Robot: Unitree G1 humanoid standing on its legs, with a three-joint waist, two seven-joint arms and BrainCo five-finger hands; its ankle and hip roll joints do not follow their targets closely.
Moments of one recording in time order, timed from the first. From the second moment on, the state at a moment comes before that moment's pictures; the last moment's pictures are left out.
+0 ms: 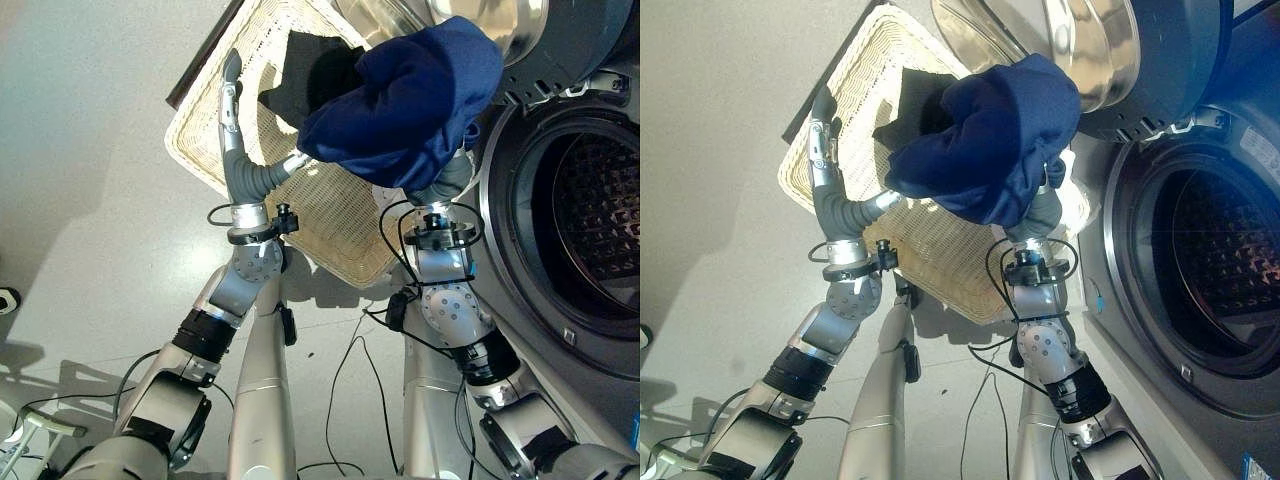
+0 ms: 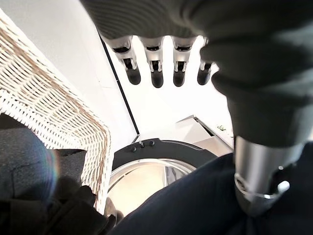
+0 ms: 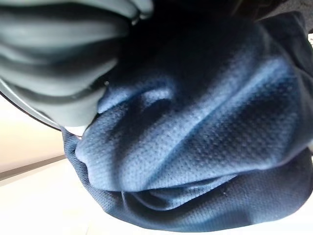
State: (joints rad) left arm -0.65 0.34 -0.29 0.16 0.22 -0.52 0.78; right arm -0.58 -0.20 0.30 -0.08 1.19 -0.41 0.21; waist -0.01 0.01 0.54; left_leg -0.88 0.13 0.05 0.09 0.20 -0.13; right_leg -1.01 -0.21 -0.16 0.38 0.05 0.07
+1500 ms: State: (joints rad) left arm -0.86 0.52 -0.38 0.78 0.09 -0.54 0.85; right arm -0.67 -0.44 0.08 0.78 1.77 -0.41 0.24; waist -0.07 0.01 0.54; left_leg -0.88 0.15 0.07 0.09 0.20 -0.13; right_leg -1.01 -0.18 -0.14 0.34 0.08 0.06
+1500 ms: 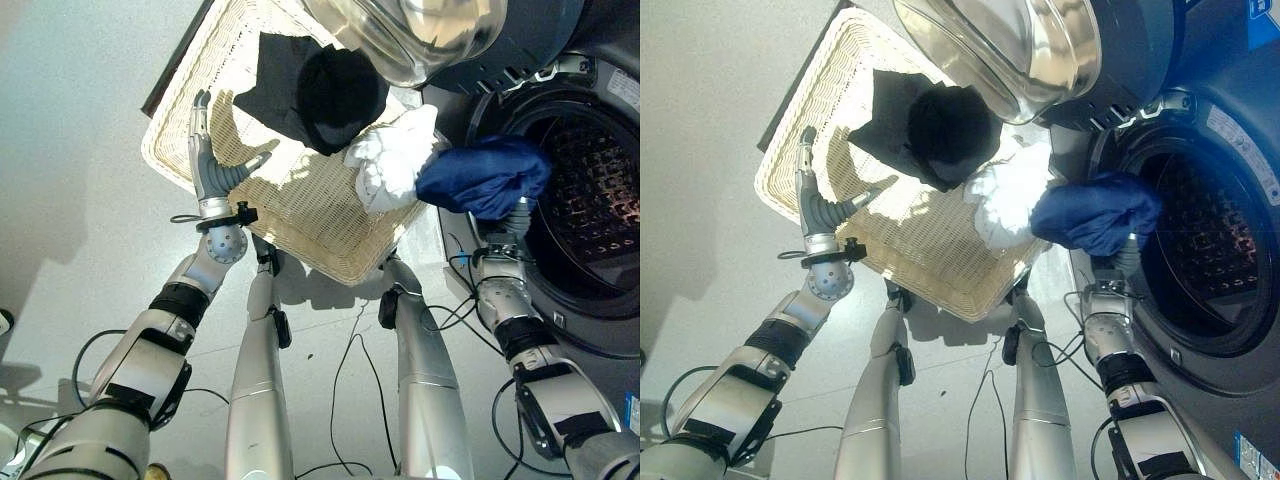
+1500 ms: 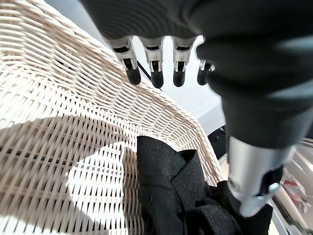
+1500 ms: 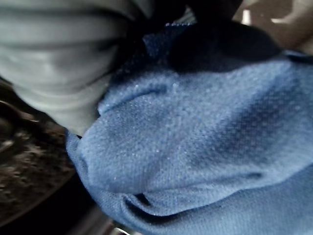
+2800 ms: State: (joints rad) left arm -0.92 0.62 -0.50 0.79 0.05 -0.55 0.84; right arm -0.92 -0.83 0.02 1.11 1.18 -0.50 -0.85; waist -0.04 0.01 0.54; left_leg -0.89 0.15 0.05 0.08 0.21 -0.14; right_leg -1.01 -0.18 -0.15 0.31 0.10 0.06
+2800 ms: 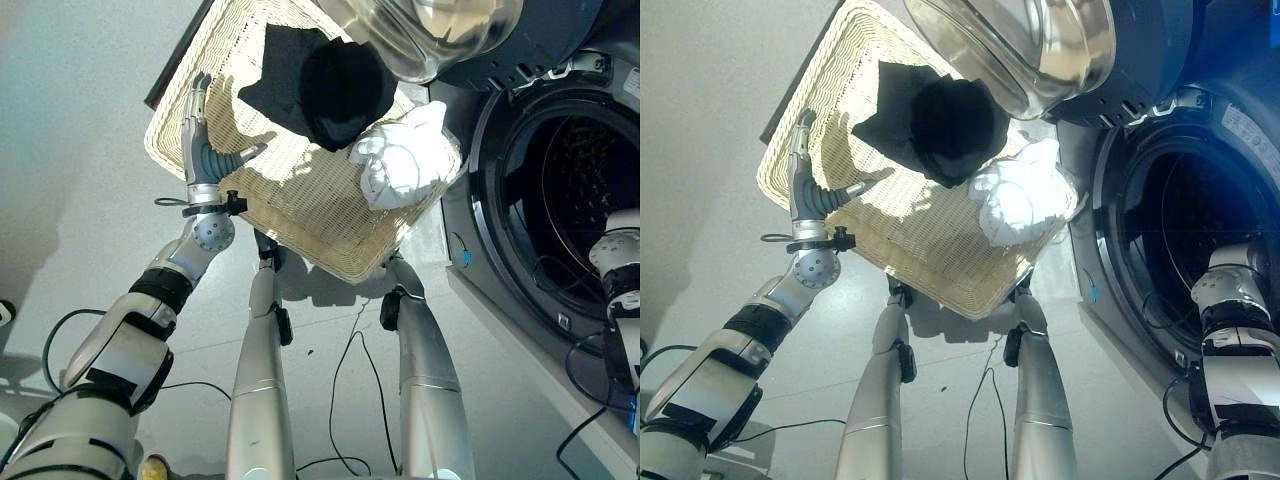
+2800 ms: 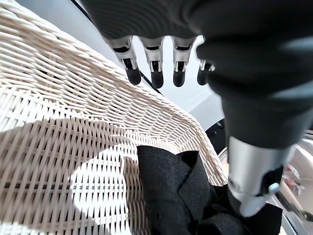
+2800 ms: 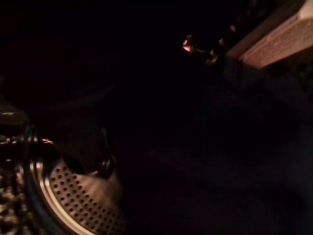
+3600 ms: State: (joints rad) left arm -0.92 0.65 -0.53 0.78 0.04 -0.56 0.84; right arm -0.93 -0.83 0.06 1.13 1.18 -0.45 -0.83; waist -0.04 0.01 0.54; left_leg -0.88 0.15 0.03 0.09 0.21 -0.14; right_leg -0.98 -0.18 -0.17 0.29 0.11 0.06
